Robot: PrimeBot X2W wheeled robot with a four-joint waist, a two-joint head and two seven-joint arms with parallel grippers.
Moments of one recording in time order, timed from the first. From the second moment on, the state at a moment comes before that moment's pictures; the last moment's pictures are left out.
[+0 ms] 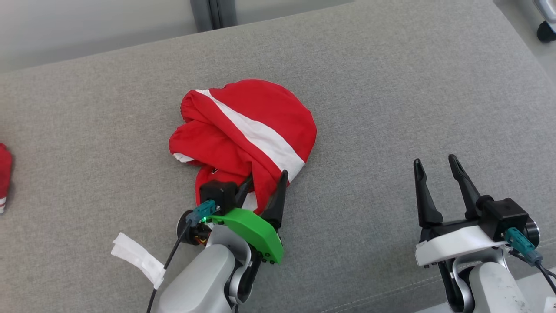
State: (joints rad) left arm -0.48 0.05 -0.74 0.56 -0.75 0.05 -0.23; right arm -0.11 -0.05 0.01 0.14 0.12 0.13 -0.26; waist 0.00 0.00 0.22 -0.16
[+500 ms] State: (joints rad) left arm -0.49 0.12 -0.67 0.52 -0.68 0.06 -0.26; right arm -0.07 -0.05 -0.01 0.16 0.08 0.13 -0.26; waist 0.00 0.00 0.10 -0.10
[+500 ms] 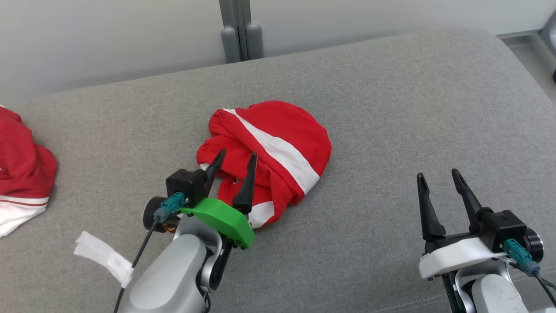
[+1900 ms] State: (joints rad) left arm 0.02 0.08 -0.13 0.29 -0.35 -0.01 -0.26; right arm 0.01 -0.05 0.05 0.19 0.12 0.13 -0.26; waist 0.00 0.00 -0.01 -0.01
